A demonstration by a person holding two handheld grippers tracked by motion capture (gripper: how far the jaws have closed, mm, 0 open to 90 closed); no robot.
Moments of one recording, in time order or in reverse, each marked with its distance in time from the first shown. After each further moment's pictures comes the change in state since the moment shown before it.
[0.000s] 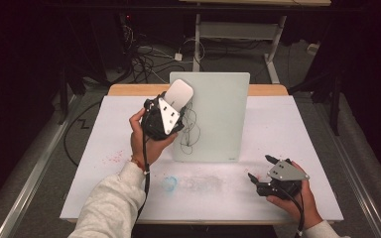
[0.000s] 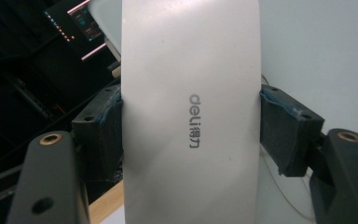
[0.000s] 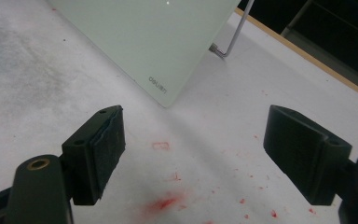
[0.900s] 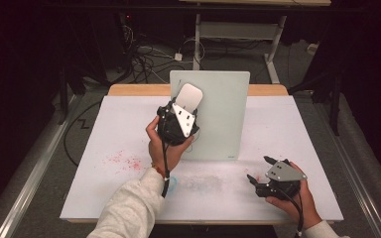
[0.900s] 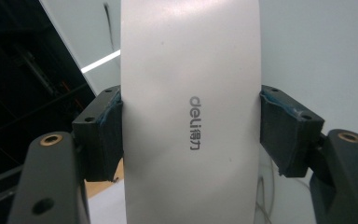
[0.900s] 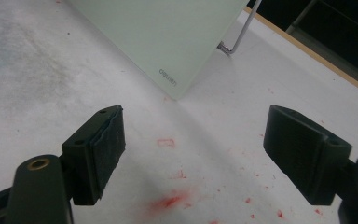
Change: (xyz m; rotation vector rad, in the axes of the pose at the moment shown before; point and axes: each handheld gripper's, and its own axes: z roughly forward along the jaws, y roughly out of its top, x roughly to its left) left arm -0.031 0.022 0.013 0.017 0.072 -0.142; right arm 0.002 -0.001 0.002 0.015 0.012 -0.010
